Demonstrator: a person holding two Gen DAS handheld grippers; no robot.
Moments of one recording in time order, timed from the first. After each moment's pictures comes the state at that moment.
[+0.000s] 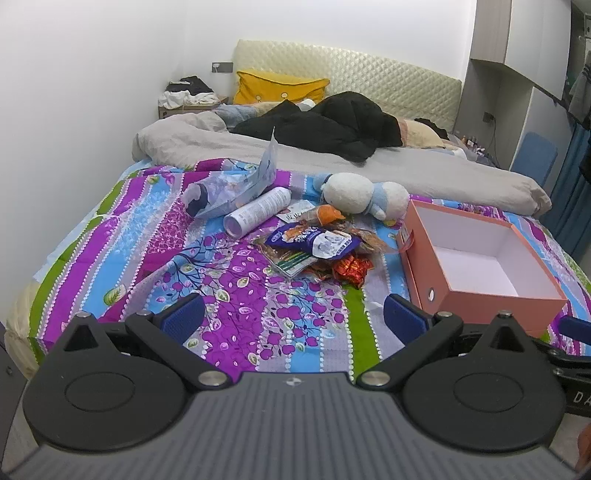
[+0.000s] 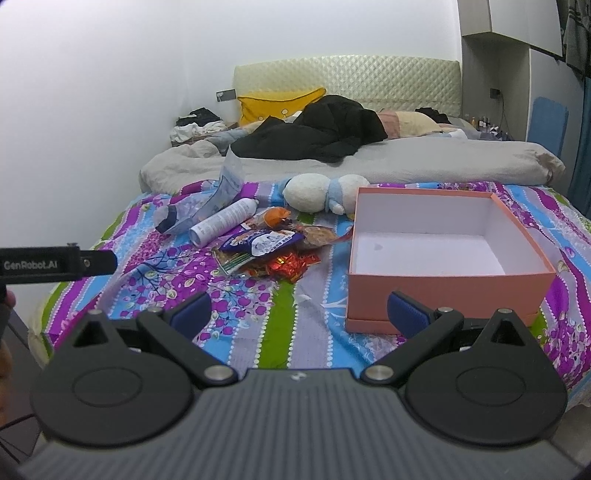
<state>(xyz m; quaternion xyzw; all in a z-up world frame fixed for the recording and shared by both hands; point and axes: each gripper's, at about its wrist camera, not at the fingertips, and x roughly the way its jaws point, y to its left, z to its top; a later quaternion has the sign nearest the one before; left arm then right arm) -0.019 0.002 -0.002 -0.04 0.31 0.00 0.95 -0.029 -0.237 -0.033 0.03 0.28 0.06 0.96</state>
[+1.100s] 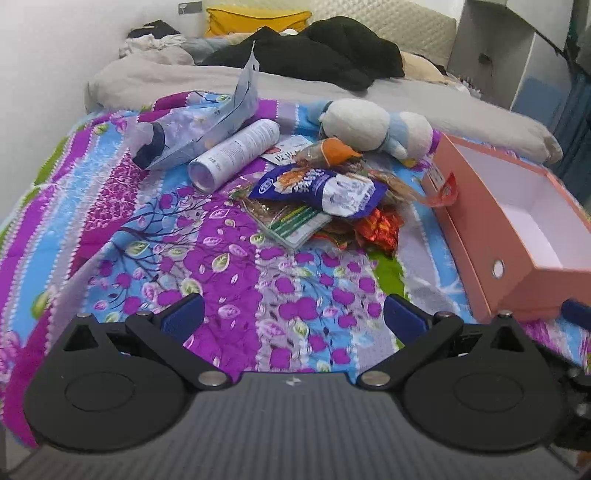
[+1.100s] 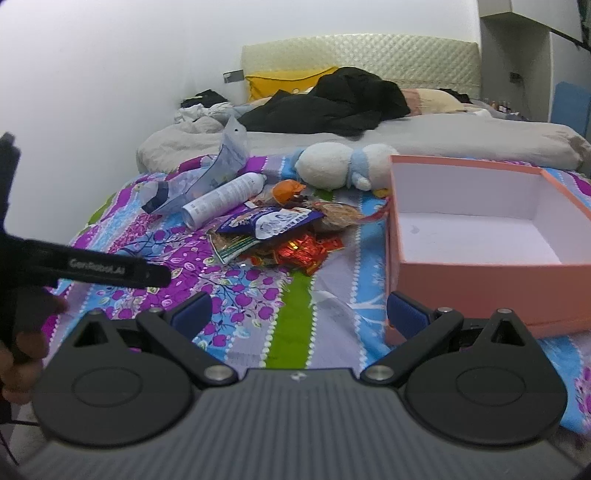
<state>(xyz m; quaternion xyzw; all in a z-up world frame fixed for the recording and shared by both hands) 0.150 0.027 -0.120 -0.04 0.39 -0.05 0.92 0.067 -0.205 -0.118 0.03 0.30 0.09 0.95</state>
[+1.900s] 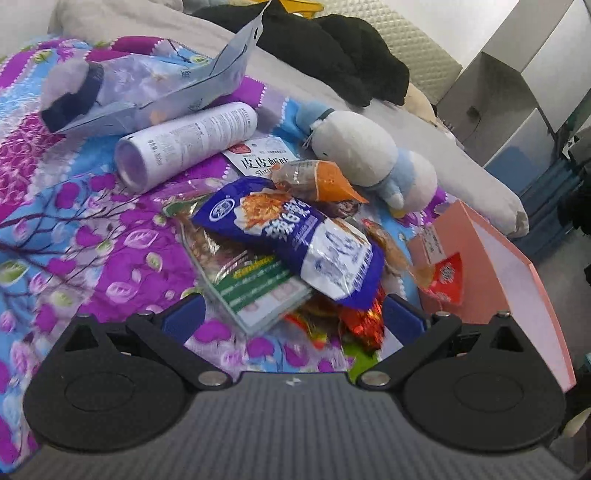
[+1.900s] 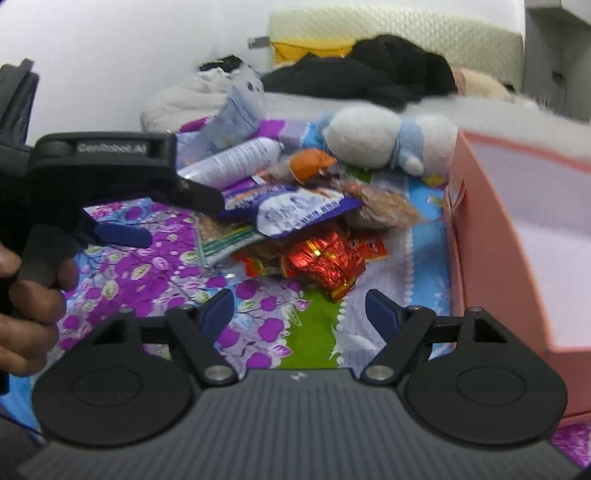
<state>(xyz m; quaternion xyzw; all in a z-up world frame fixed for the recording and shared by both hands) 0.296 0.048 -0.185 -0.20 0.40 -0.11 0.89 0.195 -0.181 -0.185 0.02 0.35 0.12 0.93</state>
